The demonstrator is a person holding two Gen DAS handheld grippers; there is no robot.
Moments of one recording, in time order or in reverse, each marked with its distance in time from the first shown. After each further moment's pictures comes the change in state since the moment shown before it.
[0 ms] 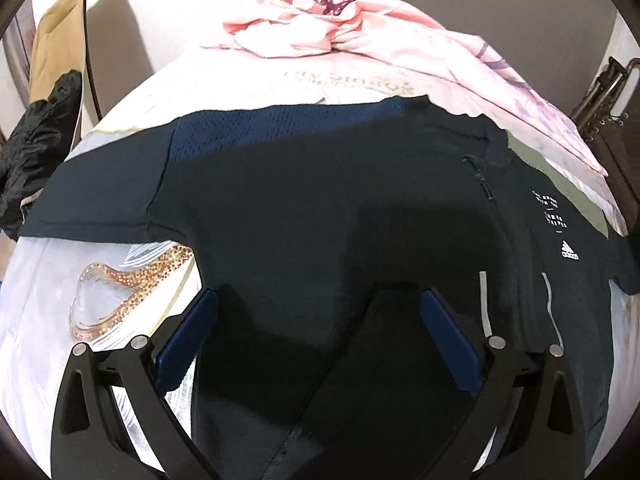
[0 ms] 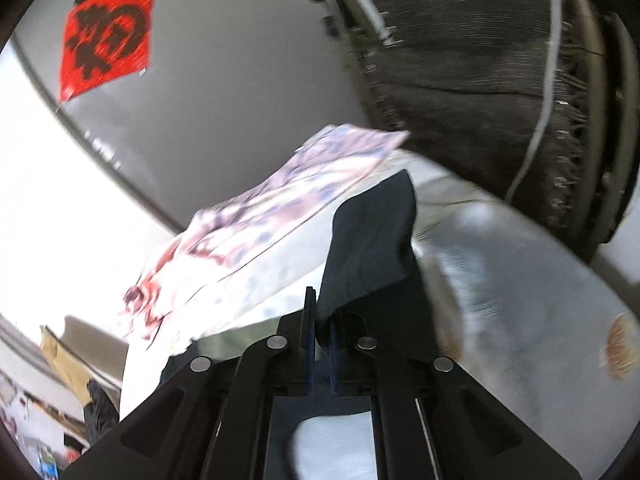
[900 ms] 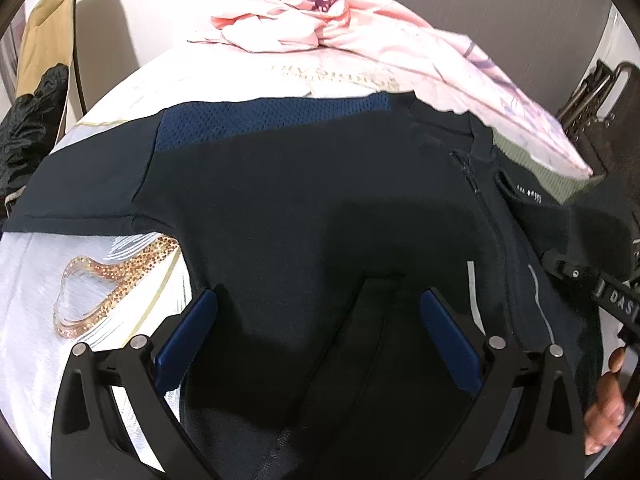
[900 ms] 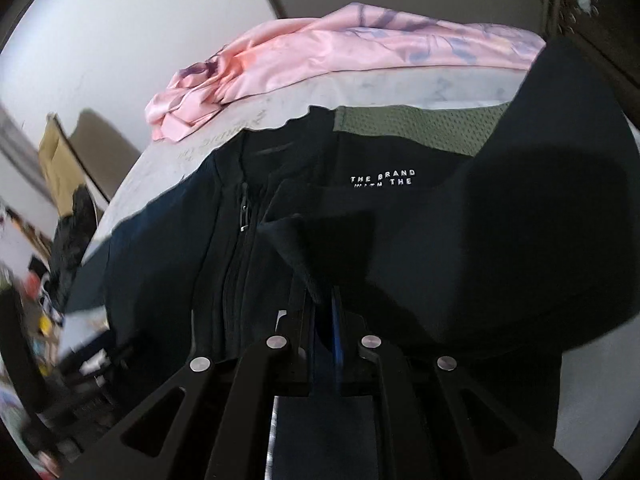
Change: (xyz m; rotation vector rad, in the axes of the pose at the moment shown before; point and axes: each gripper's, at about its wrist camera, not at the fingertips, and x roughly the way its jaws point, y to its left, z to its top) left arm 0.002 0.002 -0.003 -0.003 0.027 -0.070; right arm 0.091 0.173 -0.202 -0.440 0.359 0.055
